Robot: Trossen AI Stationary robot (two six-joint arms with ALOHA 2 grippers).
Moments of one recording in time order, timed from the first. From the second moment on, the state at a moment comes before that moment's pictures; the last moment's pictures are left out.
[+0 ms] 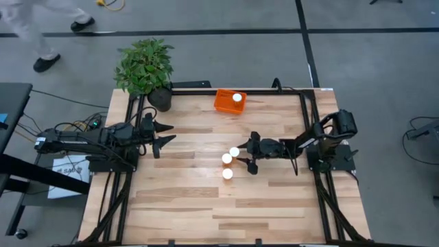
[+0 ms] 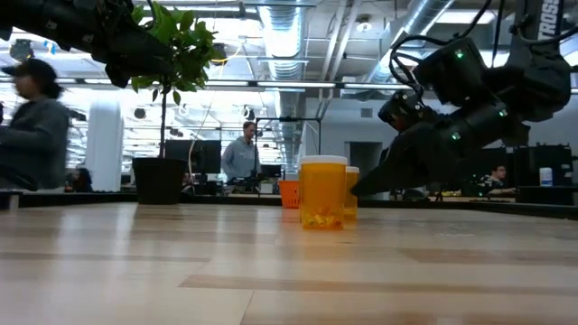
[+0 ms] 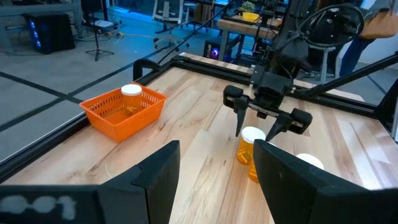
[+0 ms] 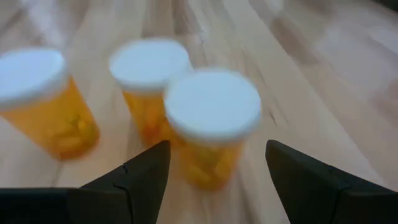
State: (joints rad) left arm 0.00 0.44 0.37 -0.11 -0.29 -0.21; right arm 0.04 1.74 0.40 0.87 0.12 0.02
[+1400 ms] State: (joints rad) left arm 0.00 0.44 0.37 -0.12 -0.29 -0.22; right arm -0.03 1.67 0.43 0.84 0.03 -0.01
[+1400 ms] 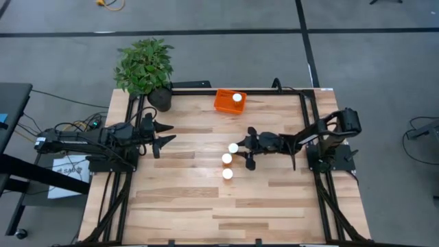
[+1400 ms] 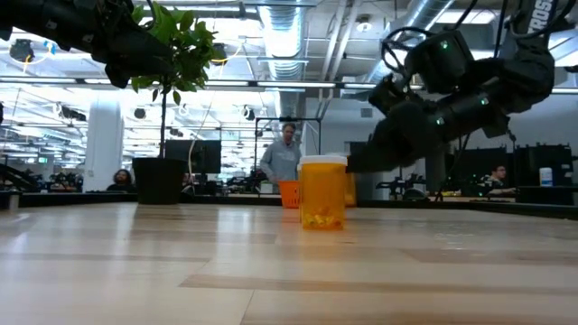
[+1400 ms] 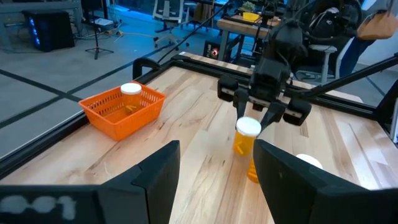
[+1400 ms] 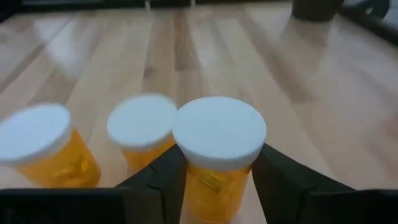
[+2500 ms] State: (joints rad) left arm 0.00 0.44 0.37 -0.12 -0.29 -0.22; right arm -0.55 1.66 0.82 0.56 -0.14 -0.12
